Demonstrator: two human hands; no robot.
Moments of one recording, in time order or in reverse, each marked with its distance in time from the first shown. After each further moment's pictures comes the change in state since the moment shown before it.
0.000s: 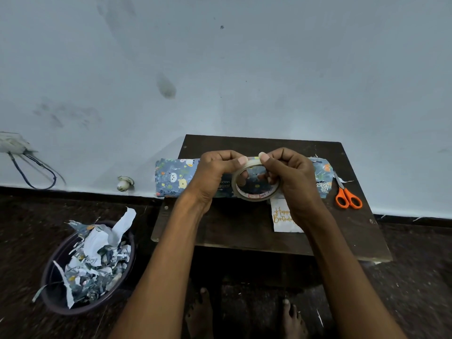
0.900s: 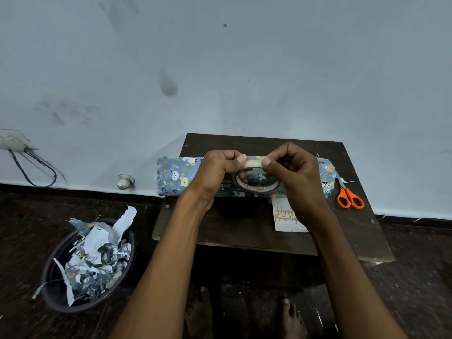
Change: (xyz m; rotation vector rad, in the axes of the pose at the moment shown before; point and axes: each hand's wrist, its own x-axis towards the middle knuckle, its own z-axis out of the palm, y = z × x) left_hand 0.000 0.001 0.001 0.081 -0.003 0.000; right_hand -0.002 0.003 -0.005 -0.107 -0.045 -0.116
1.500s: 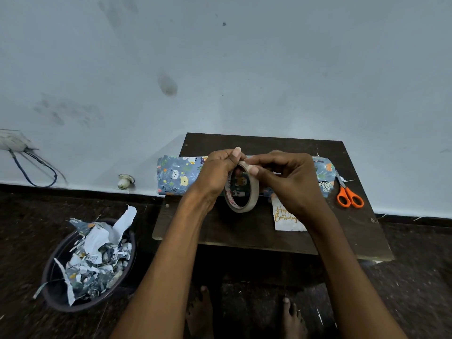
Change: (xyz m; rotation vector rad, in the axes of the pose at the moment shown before) left_hand -0.001 0.001 0.006 0.000 0.057 -0.029; right_hand -0.001 -0.003 0.000 -0.167 -0.127 -0.114
